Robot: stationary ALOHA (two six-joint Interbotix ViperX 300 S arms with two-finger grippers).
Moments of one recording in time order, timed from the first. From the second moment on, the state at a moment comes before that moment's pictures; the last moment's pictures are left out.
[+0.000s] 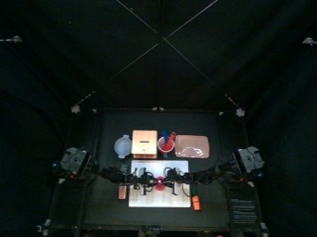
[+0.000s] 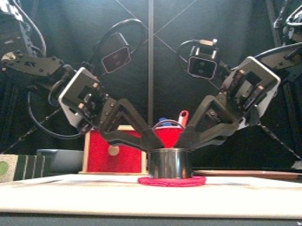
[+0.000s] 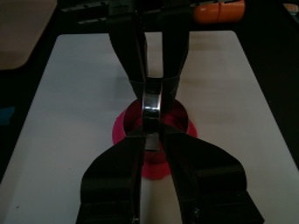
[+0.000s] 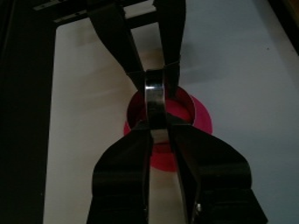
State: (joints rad) left arm -0.31 0.29 0.77 -0.45 -0.60 0.24; right arm 0.24 0.15 0.83 0.41 -0.33 -0.05
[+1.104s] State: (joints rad) left arm -0.31 0.29 0.76 -0.42 -0.50 0.32; right arm 0.23 0.14 0.80 0.39 -0.11 -0.05
